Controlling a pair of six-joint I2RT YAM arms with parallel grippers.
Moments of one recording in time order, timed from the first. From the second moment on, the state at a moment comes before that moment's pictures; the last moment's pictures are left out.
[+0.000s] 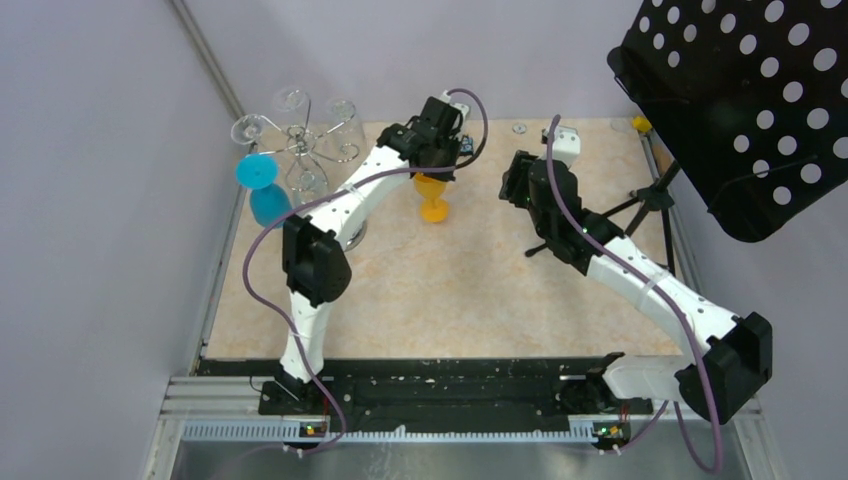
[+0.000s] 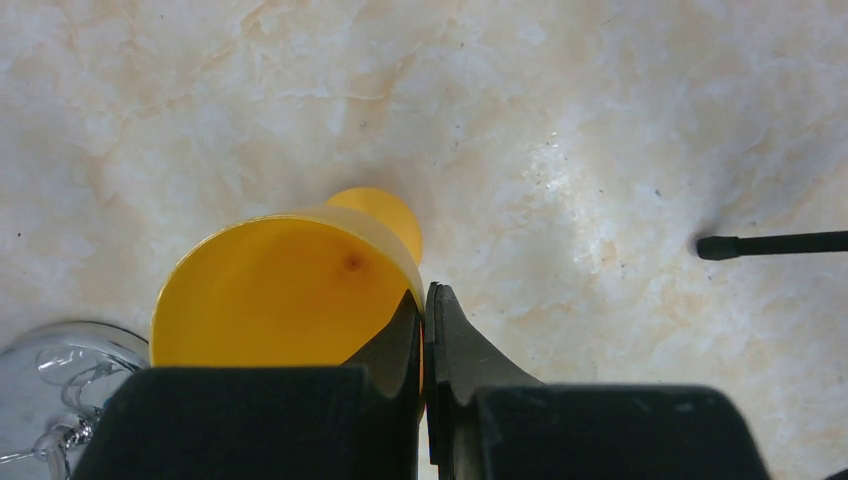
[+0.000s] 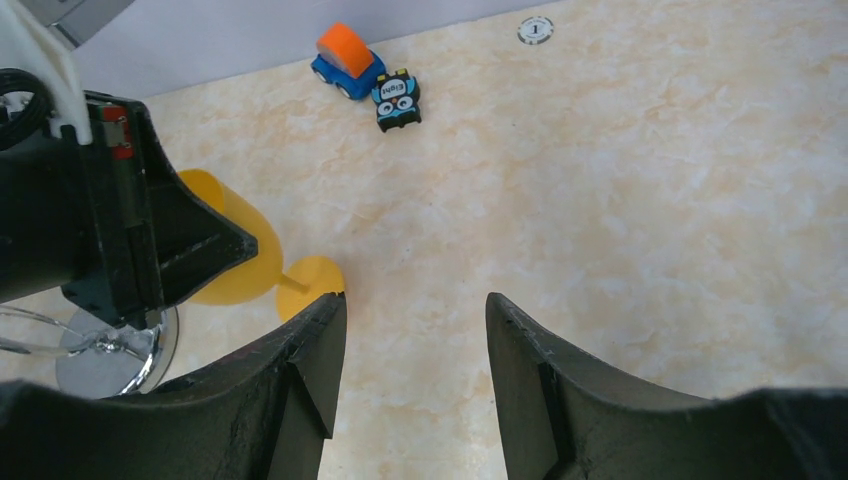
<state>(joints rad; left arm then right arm) -0.61 2.10 2.15 -0.86 -0.05 -0.20 0.63 1.23 1.09 -0.17 0.53 0.44</state>
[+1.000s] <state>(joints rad) -0.57 2.03 2.15 -0.77 0.02 -0.17 0.63 1.23 1.09 -0.19 0.53 0.48</state>
